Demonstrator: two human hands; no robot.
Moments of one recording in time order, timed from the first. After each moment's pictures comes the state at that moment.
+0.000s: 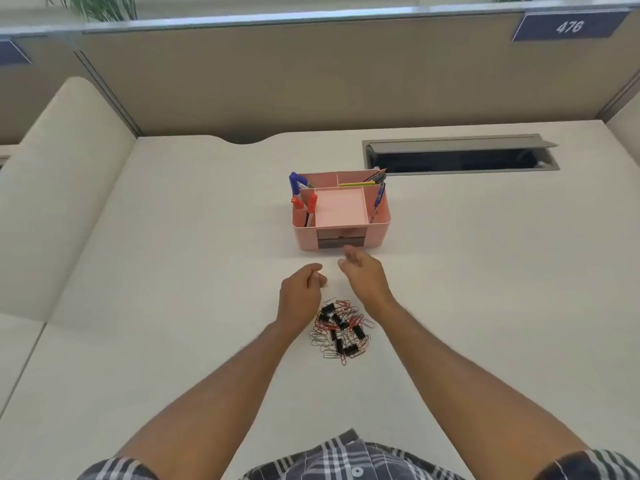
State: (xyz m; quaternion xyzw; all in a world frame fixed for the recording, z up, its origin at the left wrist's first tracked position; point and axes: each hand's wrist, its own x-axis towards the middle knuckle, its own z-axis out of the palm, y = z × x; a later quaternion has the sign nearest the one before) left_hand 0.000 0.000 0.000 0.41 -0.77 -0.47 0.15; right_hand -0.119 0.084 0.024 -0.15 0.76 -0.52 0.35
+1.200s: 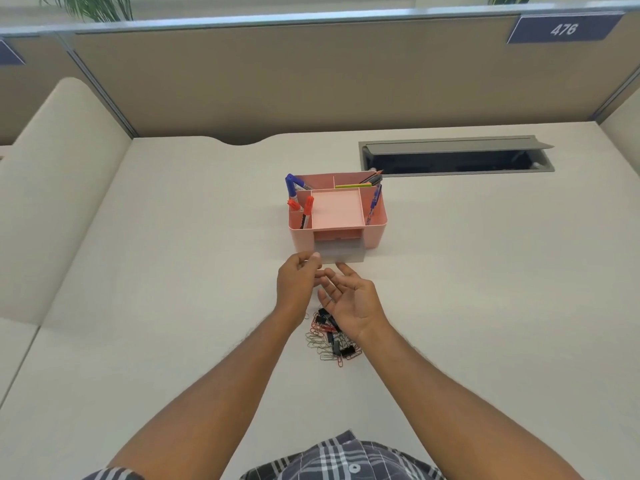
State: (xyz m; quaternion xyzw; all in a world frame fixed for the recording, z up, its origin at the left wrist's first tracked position) left_hand -0.021 -0.009 0.019 0.46 -0.54 -0.67 0.21; right_hand -0.085 0.093 0.025 0.16 0.33 -0.77 0.52
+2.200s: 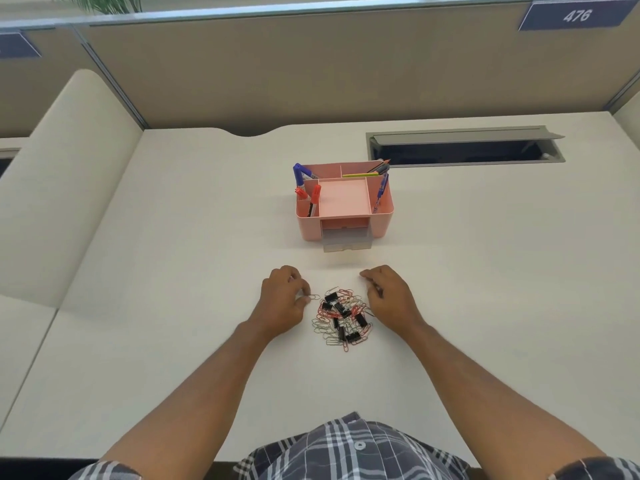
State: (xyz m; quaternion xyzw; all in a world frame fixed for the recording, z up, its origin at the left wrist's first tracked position) left_hand 0.056 -0.023 -0.007 0.28 -0.93 -0.25 0.04; right_hand -0.125 0.154 -0.027 -0.41 0.82 -0.37 0.16
